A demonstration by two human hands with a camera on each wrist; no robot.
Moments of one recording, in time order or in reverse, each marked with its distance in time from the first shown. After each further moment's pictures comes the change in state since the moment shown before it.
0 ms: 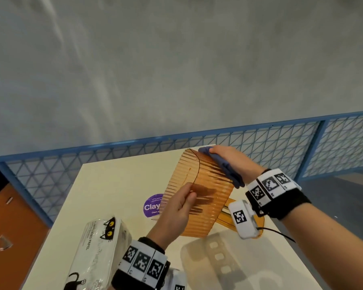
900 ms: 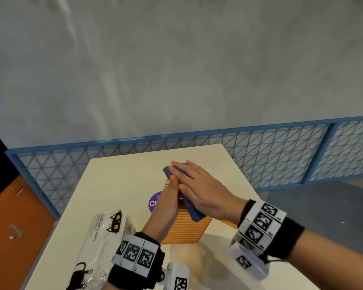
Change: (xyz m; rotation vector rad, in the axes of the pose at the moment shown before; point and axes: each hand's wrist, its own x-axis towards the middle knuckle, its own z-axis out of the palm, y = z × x) left_hand 0.003 0.002 -0.017 -0.269 0.178 -0.210; right_hand -0.032 0.025 0.072 -0.837 -0.194 -0.682
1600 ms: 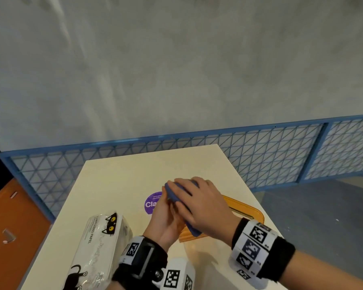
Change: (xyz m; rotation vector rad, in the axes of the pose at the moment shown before) left_hand -0.005 -0.018 0.010 -0.825 0.070 -0.406; right_hand -0.025 -0.007 0.020 -0.285 0.126 0.068
